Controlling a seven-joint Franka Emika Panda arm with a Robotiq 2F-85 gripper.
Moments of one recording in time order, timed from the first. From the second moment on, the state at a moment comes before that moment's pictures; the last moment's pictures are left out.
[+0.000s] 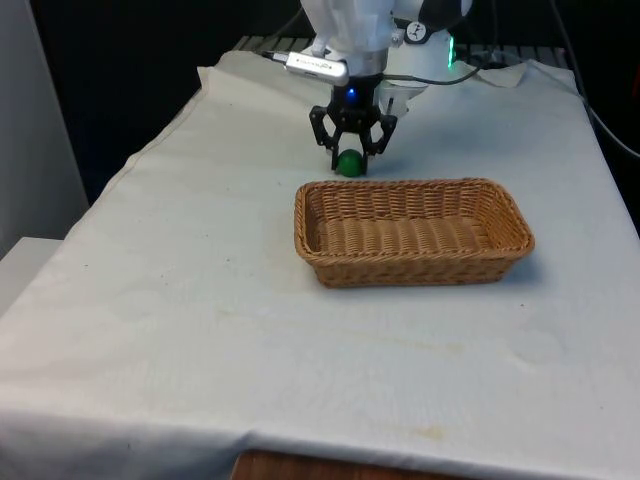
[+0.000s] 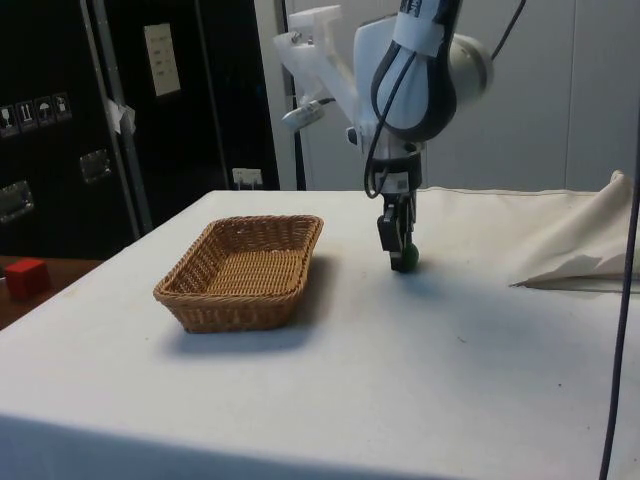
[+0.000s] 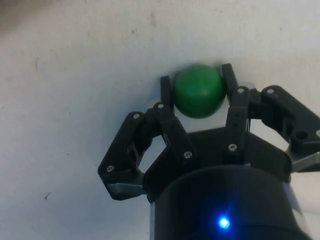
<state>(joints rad) 0.41 0.27 -0.52 -2.63 0.23 2.87 -0.30</state>
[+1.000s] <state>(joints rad) 0.41 0.03 -0.59 -2.59 0.15 2.67 -0.29</state>
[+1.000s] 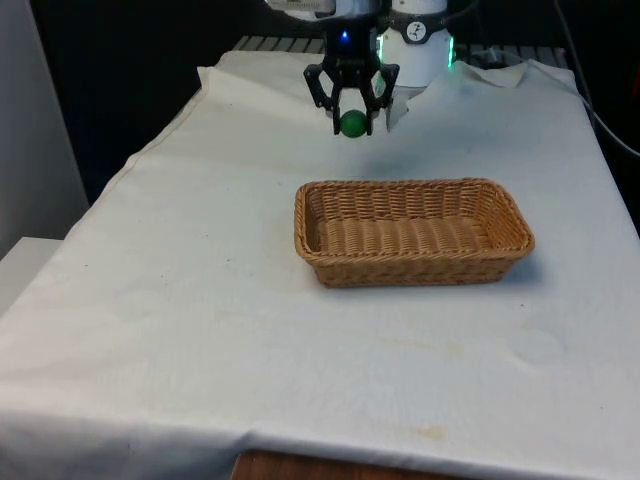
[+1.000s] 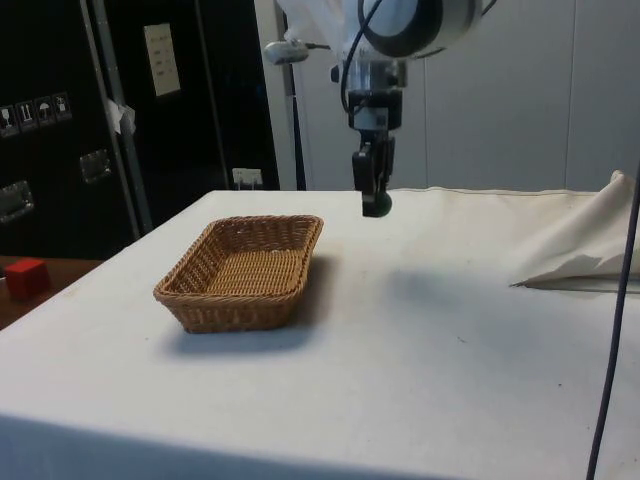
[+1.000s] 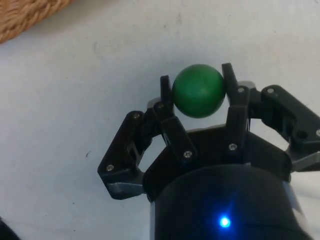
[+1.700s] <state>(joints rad) 0.41 -0.02 -0.57 -2.43 0.13 2.45 -0.29</state>
